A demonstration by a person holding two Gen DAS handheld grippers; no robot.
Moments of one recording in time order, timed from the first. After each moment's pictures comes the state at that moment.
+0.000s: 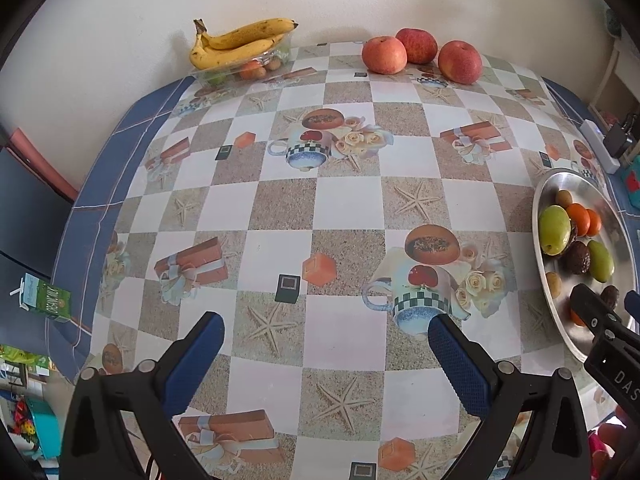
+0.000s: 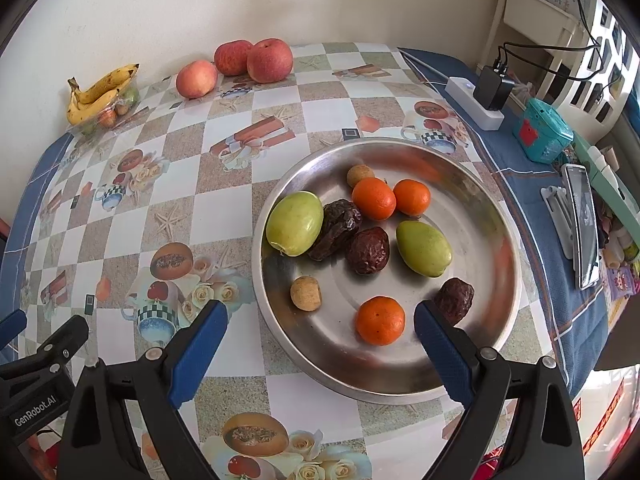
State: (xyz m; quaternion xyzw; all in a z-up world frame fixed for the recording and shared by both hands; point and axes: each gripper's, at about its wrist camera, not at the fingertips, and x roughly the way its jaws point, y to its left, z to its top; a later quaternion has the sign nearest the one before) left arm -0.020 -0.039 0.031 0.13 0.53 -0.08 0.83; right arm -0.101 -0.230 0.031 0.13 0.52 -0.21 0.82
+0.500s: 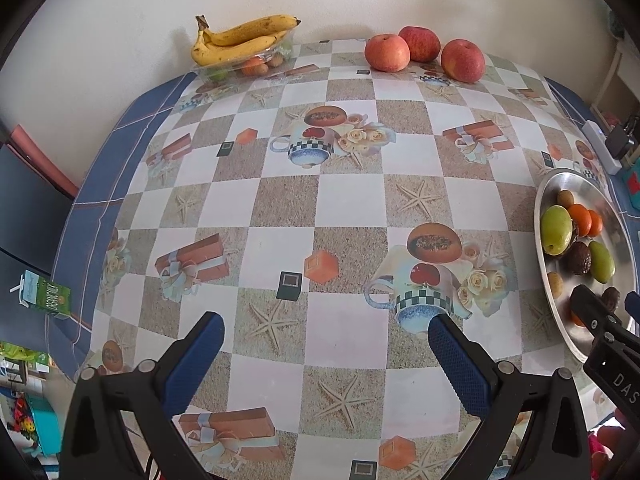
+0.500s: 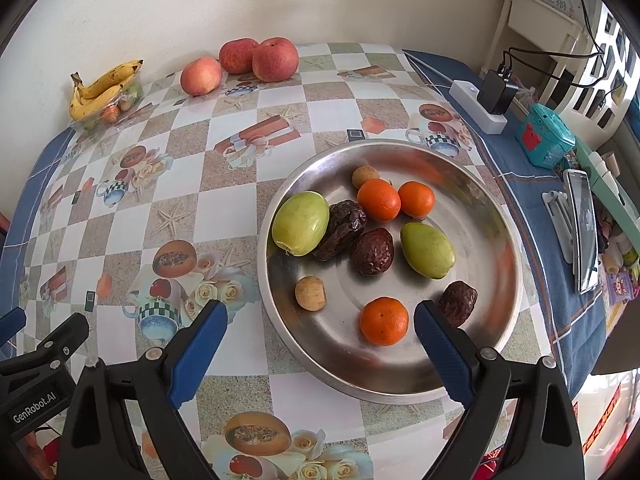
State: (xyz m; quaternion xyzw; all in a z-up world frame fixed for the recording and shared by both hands) left arm -0.020 -0.038 0.030 0.13 0.54 -0.08 0.83; right arm -0.099 -0.227 0.031 0.12 0.52 -0.20 0.82
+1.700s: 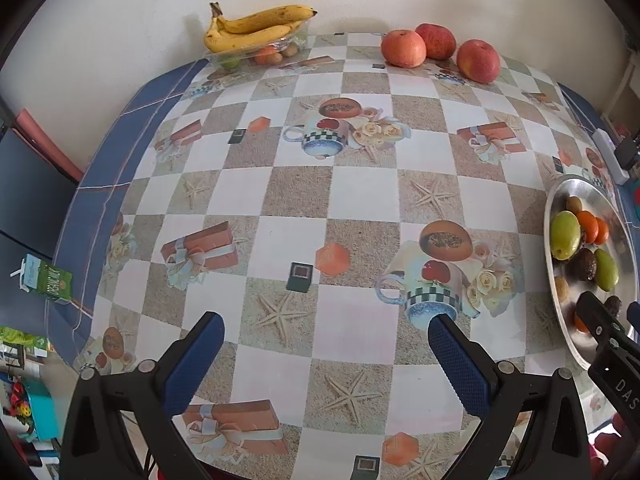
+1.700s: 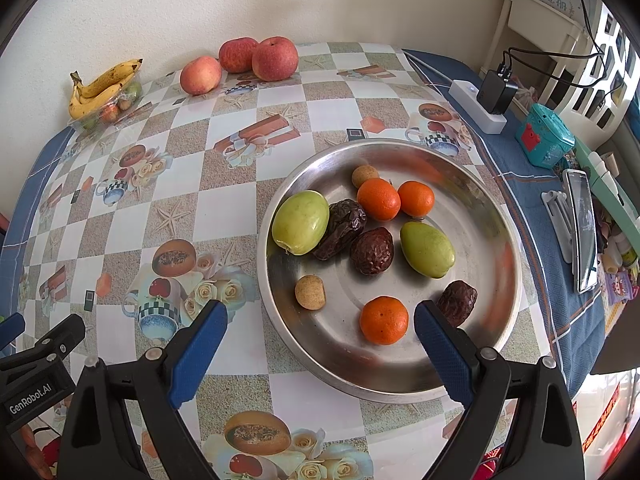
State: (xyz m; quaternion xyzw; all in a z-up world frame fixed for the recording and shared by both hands) left arm -0.017 -0.029 0.029 0.12 0.55 -0.06 0.82; right arm -0.099 -0.226 0.032 0.12 0.52 -0.20 0.82
